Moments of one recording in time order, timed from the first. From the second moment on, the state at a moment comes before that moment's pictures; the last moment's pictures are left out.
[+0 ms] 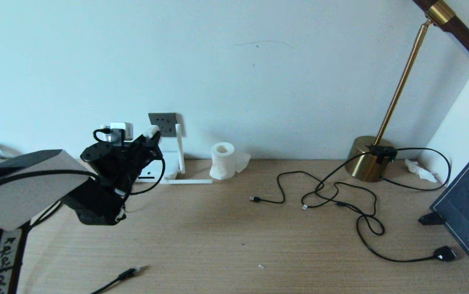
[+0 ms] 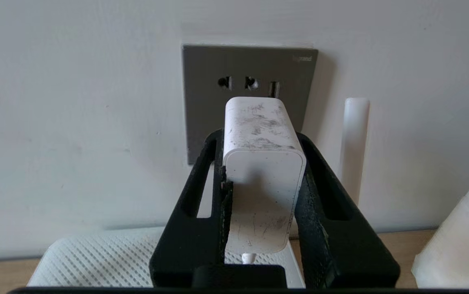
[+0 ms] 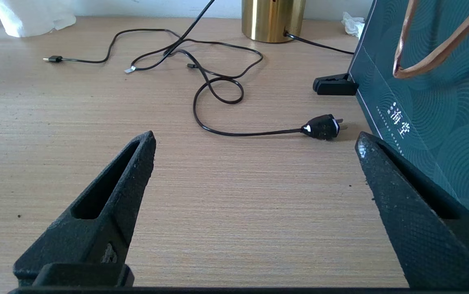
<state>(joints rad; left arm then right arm) -0.08 2.36 -1.16 -1.52 -0.10 0.01 0.00 0.00 0.00 0.00 -0.01 0.01</state>
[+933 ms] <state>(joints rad) -0.07 2.41 -1.28 -1.44 -0.11 0.01 0.00 0.00 0.00 0.00 -0.01 0.01</state>
